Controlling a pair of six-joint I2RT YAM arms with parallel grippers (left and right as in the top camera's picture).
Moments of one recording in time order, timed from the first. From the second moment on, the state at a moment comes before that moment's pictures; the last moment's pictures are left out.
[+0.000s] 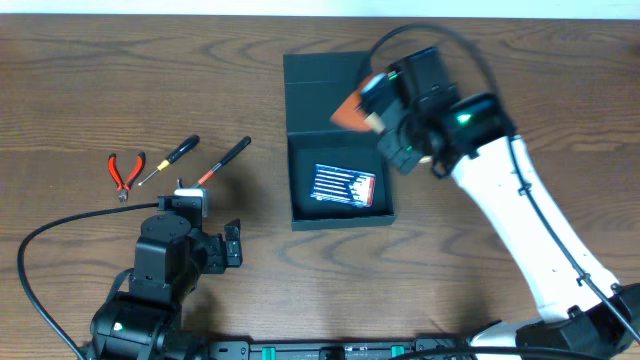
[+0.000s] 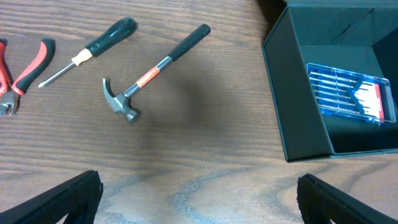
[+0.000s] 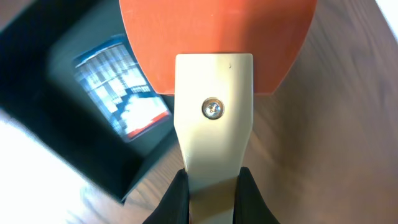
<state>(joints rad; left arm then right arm) -0.25 0.60 0.58 -0.76 -0.04 -0.22 0.47 1.60 1.57 -1.11 0.07 -0.43</state>
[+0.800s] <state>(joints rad) -0.25 0.60 0.58 -0.76 -0.04 -0.22 0.55 1.91 1.53 -1.06 -0.10 -0.73</state>
